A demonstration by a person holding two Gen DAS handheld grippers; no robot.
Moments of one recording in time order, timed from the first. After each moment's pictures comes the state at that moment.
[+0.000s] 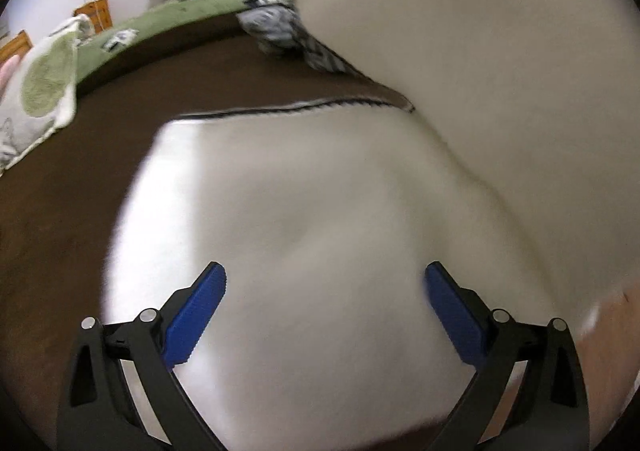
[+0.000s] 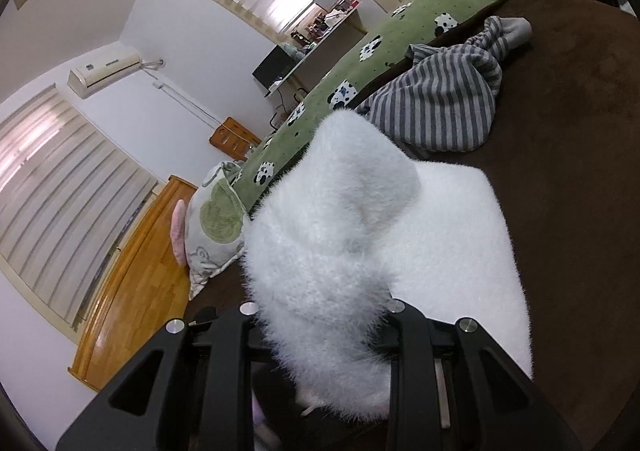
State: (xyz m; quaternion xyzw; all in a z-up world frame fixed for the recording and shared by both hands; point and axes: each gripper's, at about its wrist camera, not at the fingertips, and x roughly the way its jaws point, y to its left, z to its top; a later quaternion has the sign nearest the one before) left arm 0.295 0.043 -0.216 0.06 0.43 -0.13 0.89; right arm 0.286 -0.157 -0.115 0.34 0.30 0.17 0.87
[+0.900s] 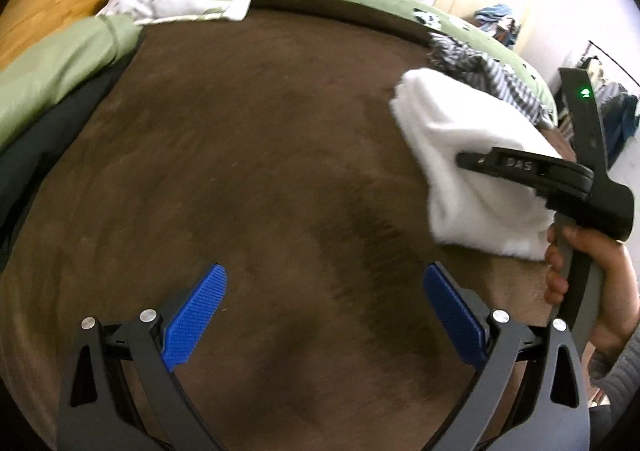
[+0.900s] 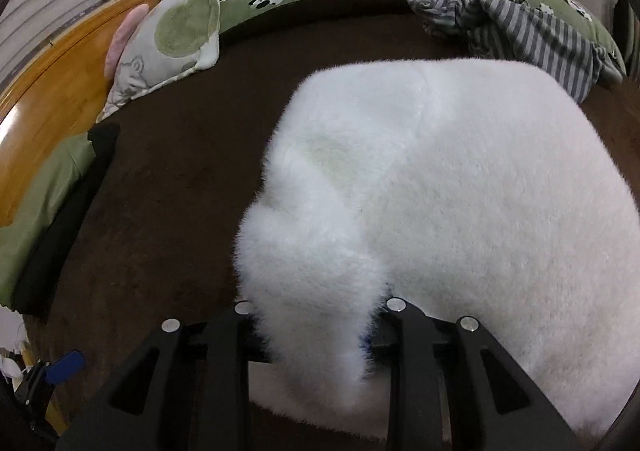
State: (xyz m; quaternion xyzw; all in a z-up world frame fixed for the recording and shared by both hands) left arm 0.169 0.269 -0.219 -0.10 0.45 -0.01 0.89; right arm 0.308 0.067 -0.233 0.04 0.45 0.14 0.88
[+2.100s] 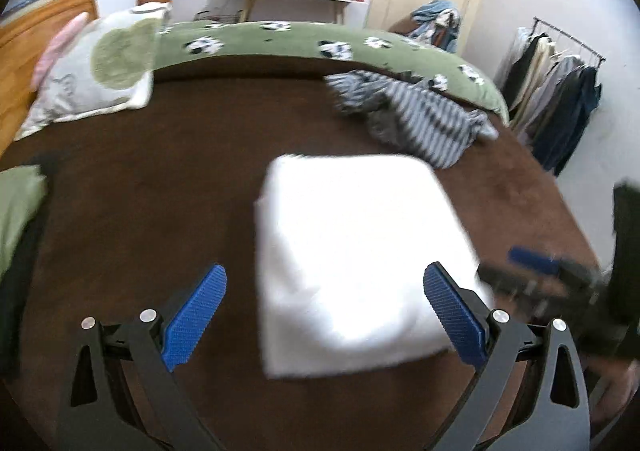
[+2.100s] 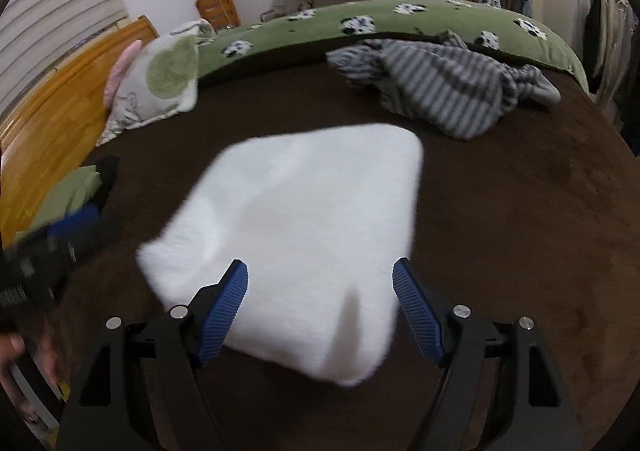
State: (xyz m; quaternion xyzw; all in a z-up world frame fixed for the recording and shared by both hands) left arm 0.261 0.135 -0.107 -0.05 0.40 -0.10 0.91; right arm 0.267 -0.089 -0.145 0.03 0.42 0.13 0.90
